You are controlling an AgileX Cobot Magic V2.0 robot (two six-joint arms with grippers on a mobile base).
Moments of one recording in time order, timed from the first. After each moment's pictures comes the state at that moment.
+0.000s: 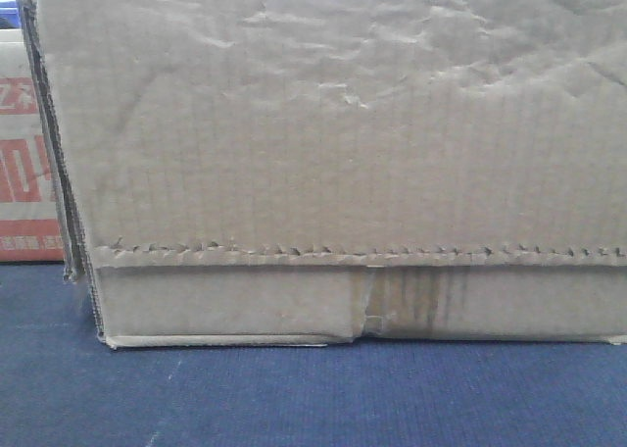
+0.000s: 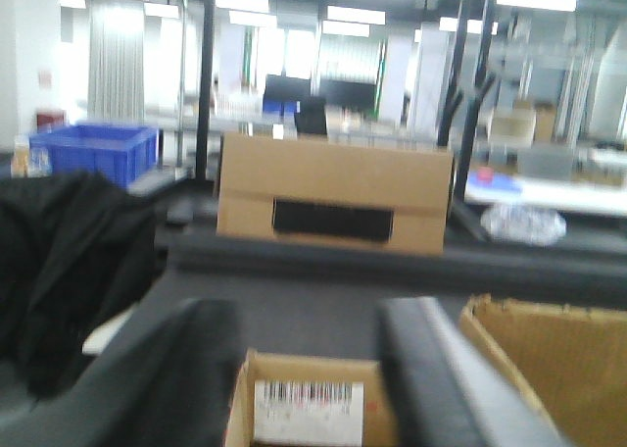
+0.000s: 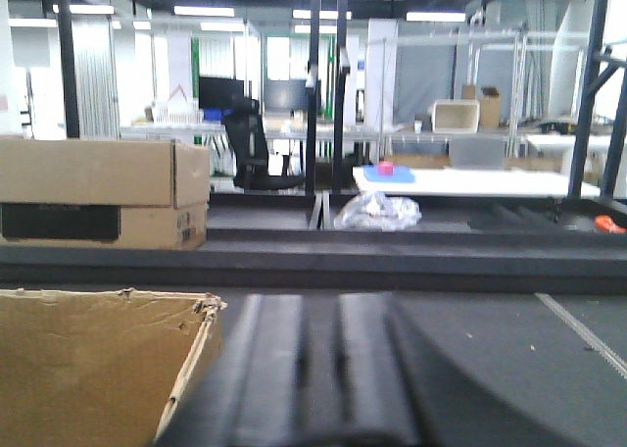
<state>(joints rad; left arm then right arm) 0.01 0.35 -0.68 0.07 0.32 -0.12 0.03 0.30 -0.72 -0.01 0.38 0.04</state>
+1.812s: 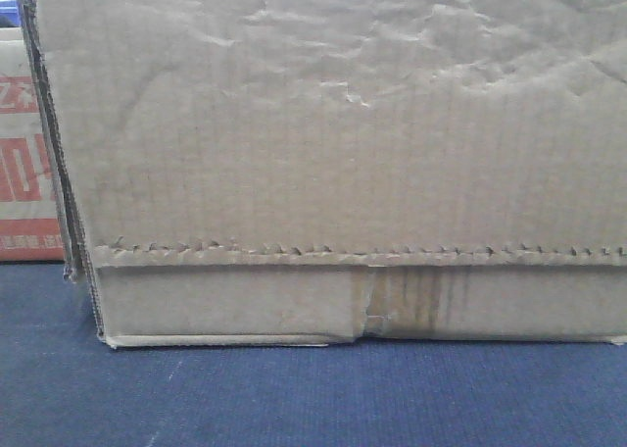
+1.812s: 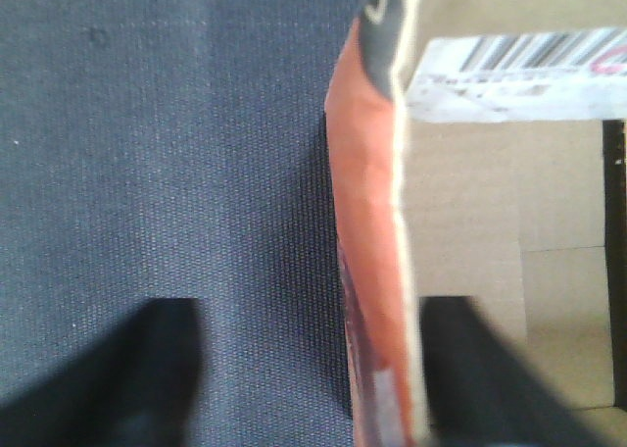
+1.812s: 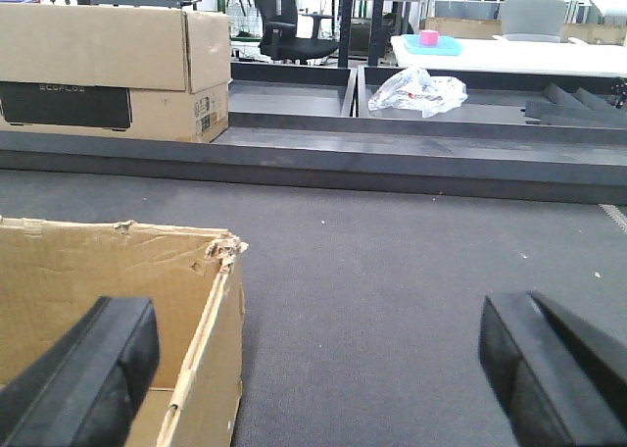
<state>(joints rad) 0.20 1.78 -1.57 -0.07 1.14 0.28 0.09 0.71 -0.84 -0.02 0.33 0.04</state>
